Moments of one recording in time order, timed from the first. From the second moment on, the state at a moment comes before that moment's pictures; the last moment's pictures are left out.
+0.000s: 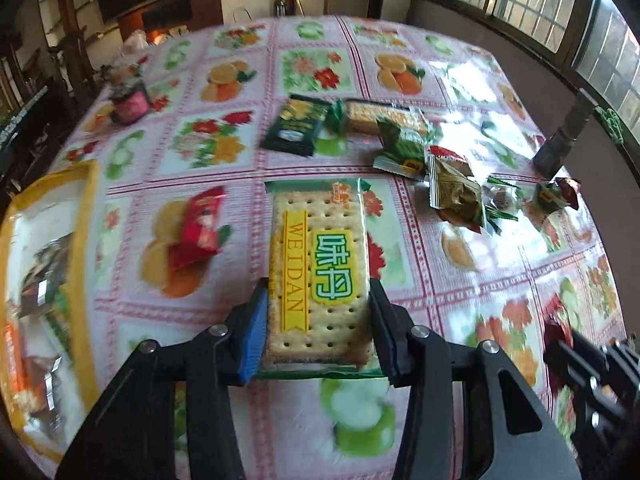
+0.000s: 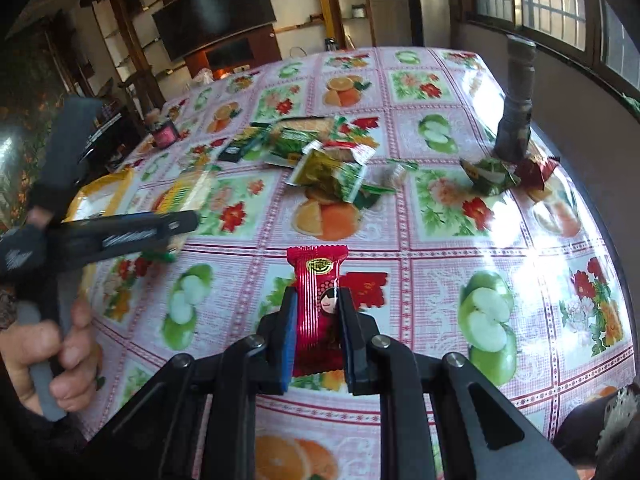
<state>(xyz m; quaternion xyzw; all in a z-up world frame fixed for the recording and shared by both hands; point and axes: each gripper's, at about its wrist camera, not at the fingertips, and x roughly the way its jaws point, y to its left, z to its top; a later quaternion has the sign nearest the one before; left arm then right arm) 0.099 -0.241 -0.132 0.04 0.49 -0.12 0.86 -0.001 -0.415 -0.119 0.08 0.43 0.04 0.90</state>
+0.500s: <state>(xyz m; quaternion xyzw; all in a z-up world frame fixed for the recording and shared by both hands) 0.012 -0.081 -0.077 -0.02 0.43 -0.03 0.90 0.004 -0.323 -0.092 0.09 0.41 0.16 0.89</state>
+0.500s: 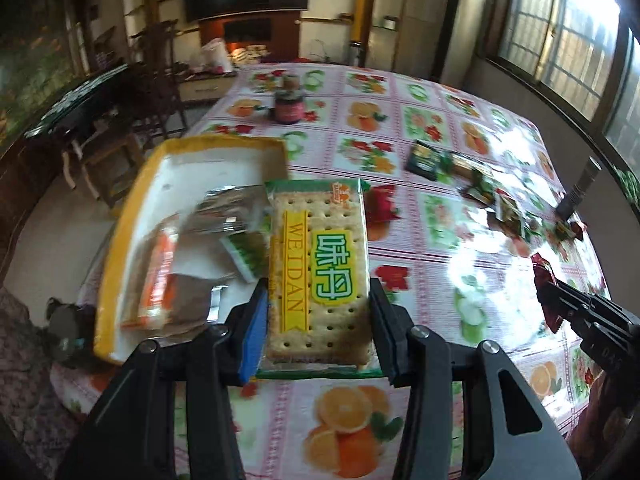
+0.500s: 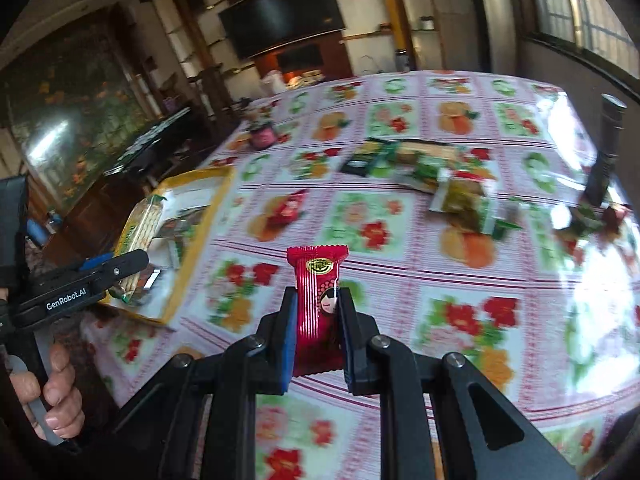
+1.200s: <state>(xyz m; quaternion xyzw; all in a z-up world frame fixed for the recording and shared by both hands) 0.047 0.012 -0.097 -0.08 0.43 0.03 0.90 0.107 -0.148 -0.087 0.07 0.42 0.32 0.85</state>
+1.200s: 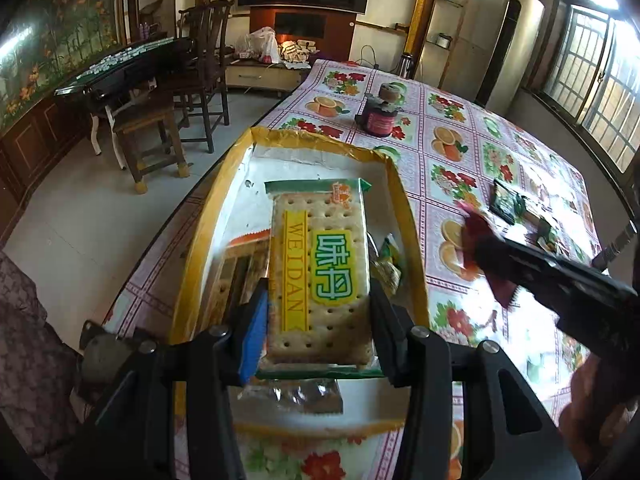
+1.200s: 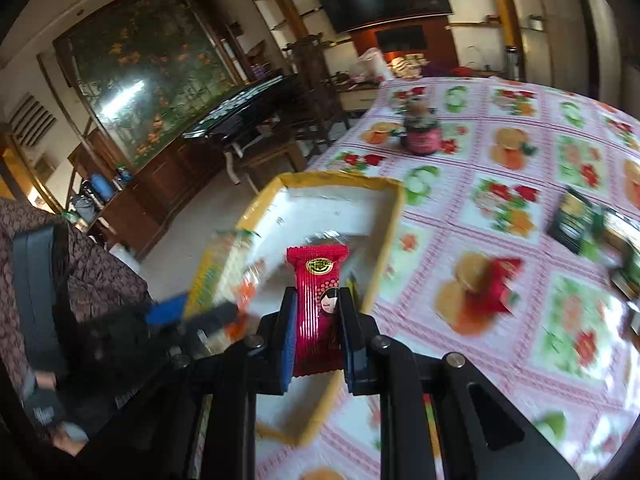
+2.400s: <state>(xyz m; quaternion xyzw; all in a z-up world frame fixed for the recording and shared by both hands) 0.052 -0.015 -0.073 -0.03 0.40 0.07 0.91 0.114 -0.217 -0.086 0.12 0.40 0.25 0.87</state>
